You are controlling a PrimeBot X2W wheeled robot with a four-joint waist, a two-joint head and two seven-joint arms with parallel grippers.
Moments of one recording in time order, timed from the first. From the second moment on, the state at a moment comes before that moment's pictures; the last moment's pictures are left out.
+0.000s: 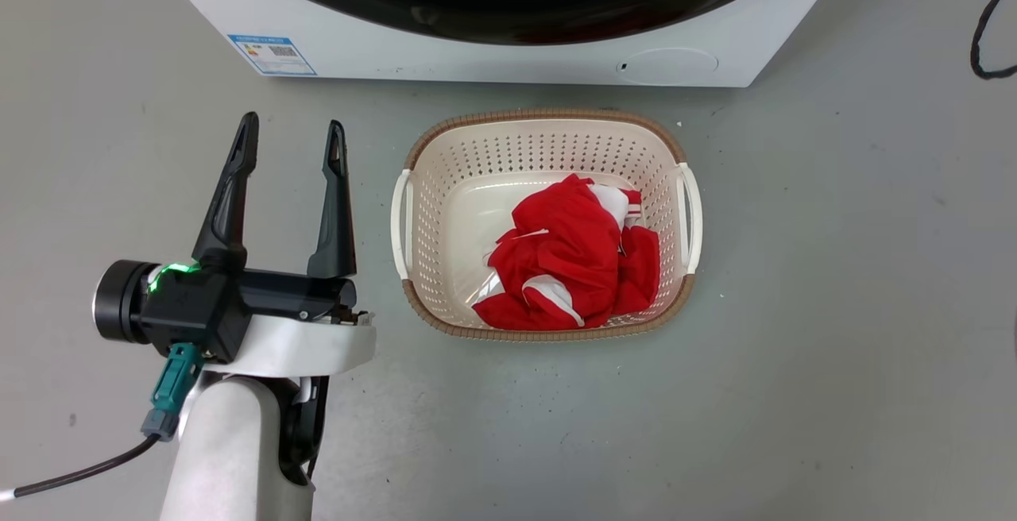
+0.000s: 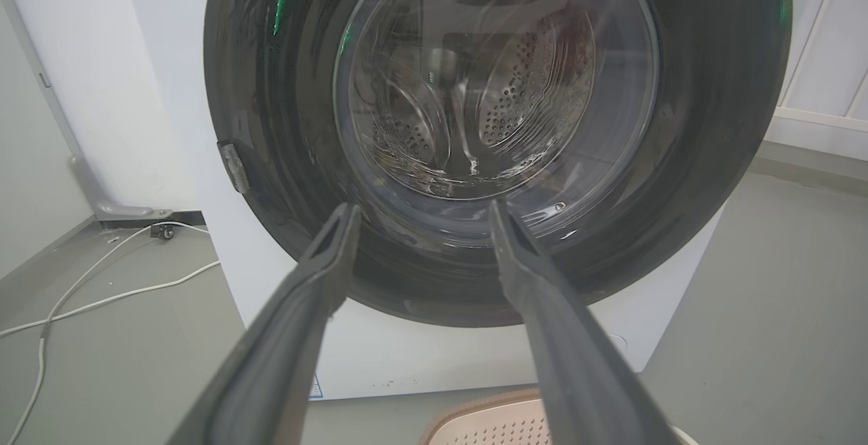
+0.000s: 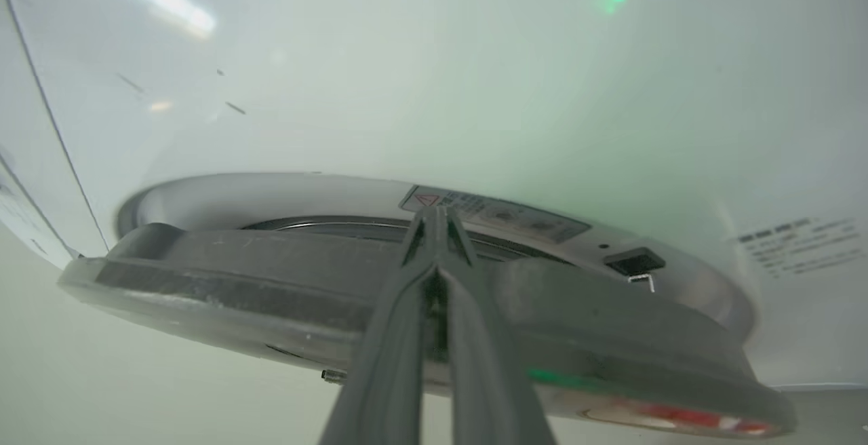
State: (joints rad) left arm -0.29 0.05 -0.04 -0.07 -0.06 -0.07 -0.26; right arm -1.47 -0.12 -0.09 1.02 0.91 0.13 0.35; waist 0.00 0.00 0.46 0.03
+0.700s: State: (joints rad) left arm -0.28 0.05 -0.05 -0.03 -0.07 -0.06 -0.26; right arm -1.43 -0.11 -0.18 1.00 0.94 0.13 0.64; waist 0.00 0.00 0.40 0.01
